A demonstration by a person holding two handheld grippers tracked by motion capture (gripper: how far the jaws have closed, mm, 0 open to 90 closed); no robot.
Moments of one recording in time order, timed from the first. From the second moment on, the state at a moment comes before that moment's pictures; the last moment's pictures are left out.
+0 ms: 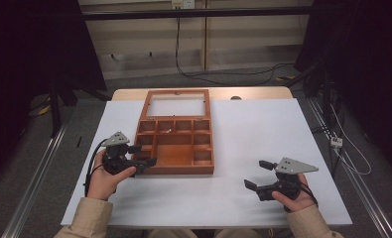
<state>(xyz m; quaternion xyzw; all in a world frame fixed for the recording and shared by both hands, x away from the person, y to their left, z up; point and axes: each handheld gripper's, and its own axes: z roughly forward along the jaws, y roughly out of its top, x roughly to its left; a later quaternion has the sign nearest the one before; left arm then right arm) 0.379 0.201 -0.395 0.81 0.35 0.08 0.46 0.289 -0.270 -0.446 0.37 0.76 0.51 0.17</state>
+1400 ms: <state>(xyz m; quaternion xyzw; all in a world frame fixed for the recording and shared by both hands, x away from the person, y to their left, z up) 0.340 0.240 -0.425 0.80 0.37 0.11 0.45 0.288 -0.269 -0.445 0.37 0.76 0.52 0.17</state>
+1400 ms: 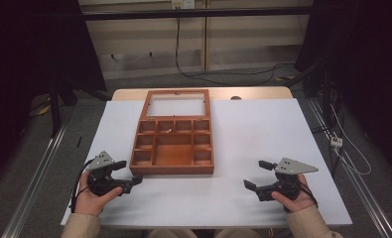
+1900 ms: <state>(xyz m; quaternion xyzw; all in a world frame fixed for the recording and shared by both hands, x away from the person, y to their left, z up) 0.338 0.241 -0.433 0.81 0.37 0.11 0.44 0.288 -0.267 -0.447 0.37 0.76 0.51 0.16</state>
